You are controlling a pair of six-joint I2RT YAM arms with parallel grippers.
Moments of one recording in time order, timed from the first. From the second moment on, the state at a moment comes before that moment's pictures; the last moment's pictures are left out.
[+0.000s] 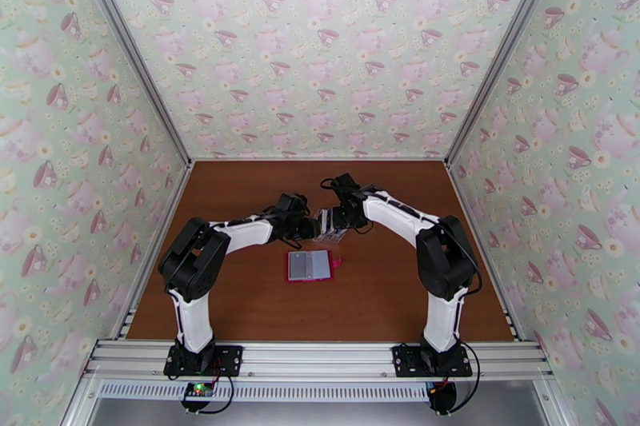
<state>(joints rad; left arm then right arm) -0.55 1.92 1.13 -0.10 0.30 -0.65 0.56 1.92 1.49 -0.79 0.10 0.35</state>
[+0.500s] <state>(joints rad) -0.55 1.91 1.13 -0.12 0.30 -0.65 0.57 1.93 1.52 -0.84 0.17 0.30</state>
